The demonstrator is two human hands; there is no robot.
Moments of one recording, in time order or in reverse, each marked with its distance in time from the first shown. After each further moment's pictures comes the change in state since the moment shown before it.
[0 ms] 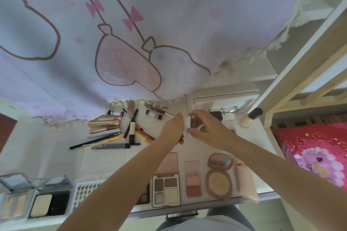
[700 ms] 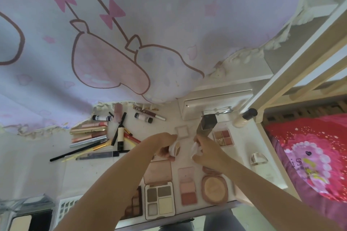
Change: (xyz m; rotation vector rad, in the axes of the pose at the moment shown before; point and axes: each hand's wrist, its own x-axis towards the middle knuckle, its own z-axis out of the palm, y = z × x) left_hand 0.066 -0.032 0.008 0.247 -0.379 -0.347; right_hand -0.003 0.067 0.035 -0.158 -0.106 0.327
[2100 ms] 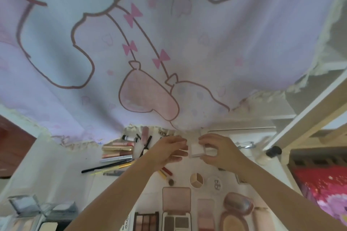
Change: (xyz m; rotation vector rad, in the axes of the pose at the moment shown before) left_hand -0.079 -0.021 -0.054 -0.586 0.018 0.601; right_hand 0.010 -0.066 -0.051 0.029 0.206 -0.428
